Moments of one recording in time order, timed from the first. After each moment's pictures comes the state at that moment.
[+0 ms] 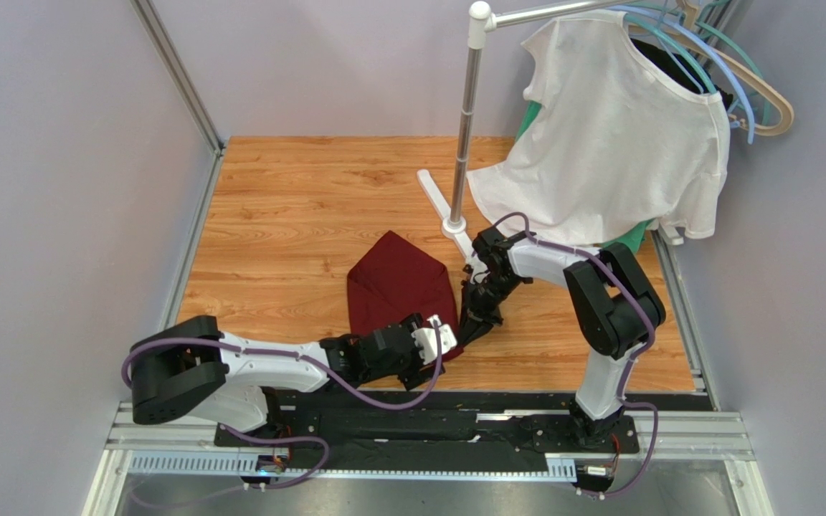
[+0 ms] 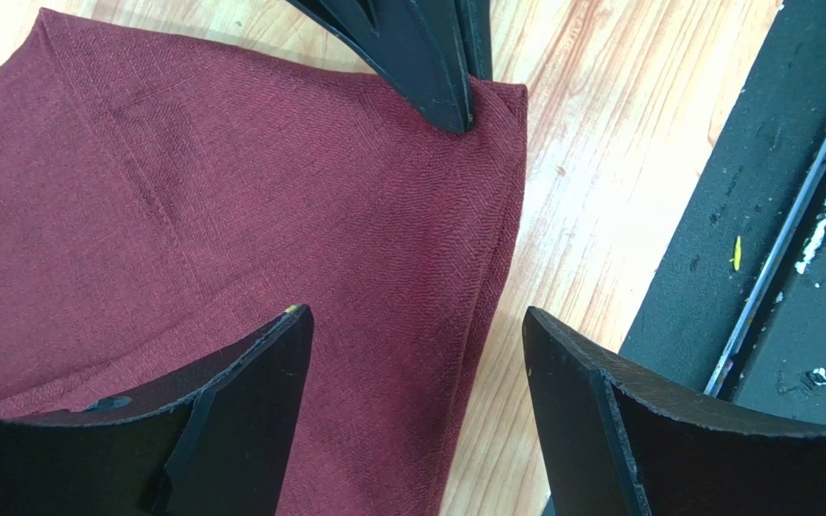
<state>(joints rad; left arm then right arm) -1.23 1.35 0.48 0.26 -0.17 0.11 0.50 1.83 1.05 -0.80 -0.67 0.55</state>
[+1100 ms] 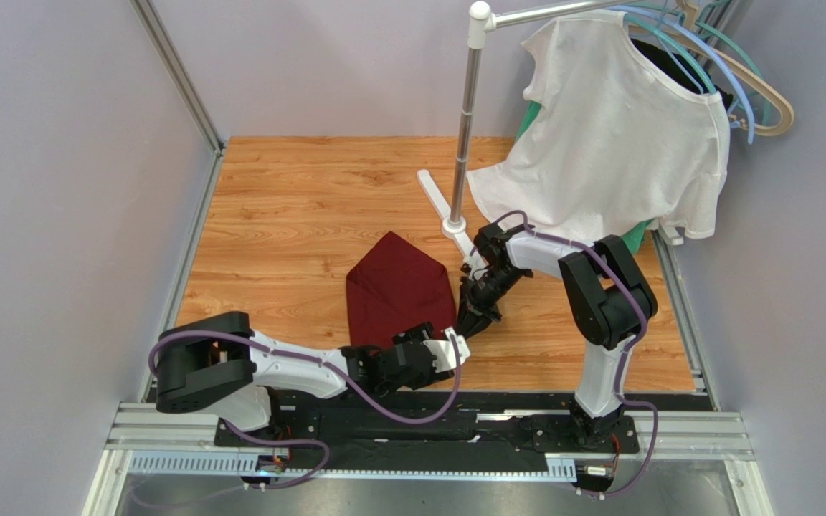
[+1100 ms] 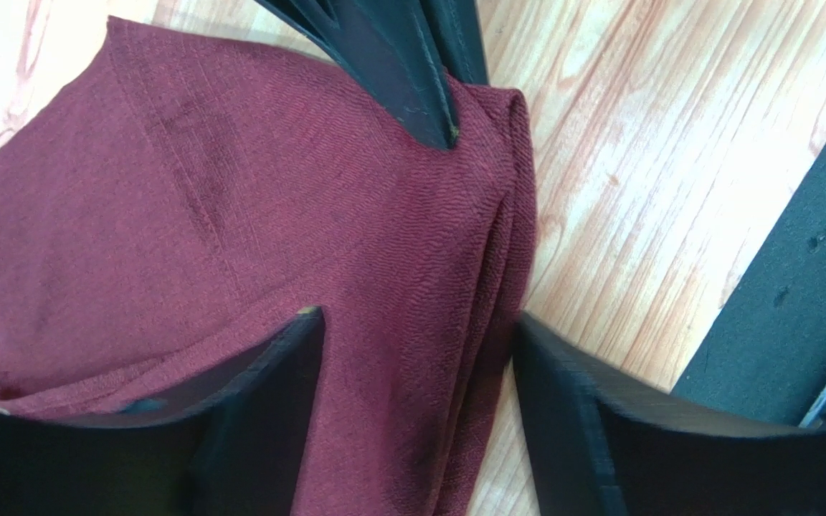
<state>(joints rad) -1.34 1.48 0.54 0.26 -0.43 0.15 0.47 1.90 1.13 -0.90 -0.79 0.50</state>
